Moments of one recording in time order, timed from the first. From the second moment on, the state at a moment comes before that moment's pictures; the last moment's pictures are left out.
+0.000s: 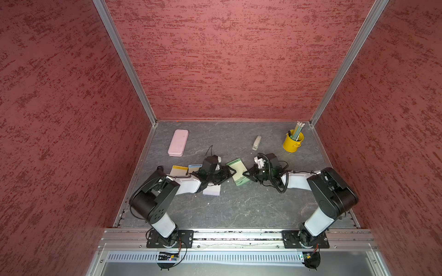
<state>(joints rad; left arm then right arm) -0.56 1.57 0.61 0.36 0.38 -1.04 0.45 1.67 0.66 0.33 -0.62 1.07</state>
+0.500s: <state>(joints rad) -0.43 1.45 0.50 0.65 0.39 -1.09 0.45 1.51 0.69 0.50 -0.73 1.20</state>
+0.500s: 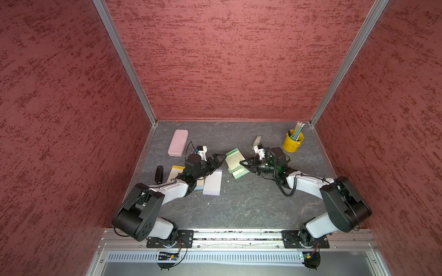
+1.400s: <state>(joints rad) -0.46 1.62 0.56 0.96 0.49 -1.22 0.45 1.39 0.72 0.36 -0.78 1.17</state>
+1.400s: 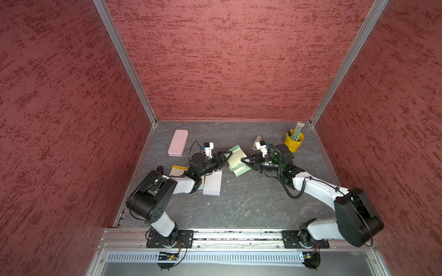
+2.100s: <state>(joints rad) -0.41 1.61 0.57 0.97 0.52 -1.20 0.45 1.39 0.77 0.36 -0.81 1.20</state>
